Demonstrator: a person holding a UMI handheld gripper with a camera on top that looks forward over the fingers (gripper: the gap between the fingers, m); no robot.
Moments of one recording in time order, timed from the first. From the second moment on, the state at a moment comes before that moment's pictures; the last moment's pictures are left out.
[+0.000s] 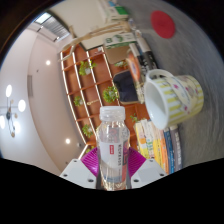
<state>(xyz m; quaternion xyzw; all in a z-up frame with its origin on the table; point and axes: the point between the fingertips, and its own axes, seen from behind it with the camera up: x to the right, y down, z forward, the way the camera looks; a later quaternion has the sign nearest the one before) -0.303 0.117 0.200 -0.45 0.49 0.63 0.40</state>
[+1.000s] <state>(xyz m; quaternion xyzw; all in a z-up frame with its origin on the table) -0.027 0.108 0.095 -0.76 0.13 -0.11 0.63</state>
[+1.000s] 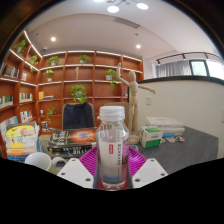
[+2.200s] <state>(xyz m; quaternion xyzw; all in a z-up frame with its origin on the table) -0.099 -0.110 0.162 -0.79 0.05 -0.04 0.61</state>
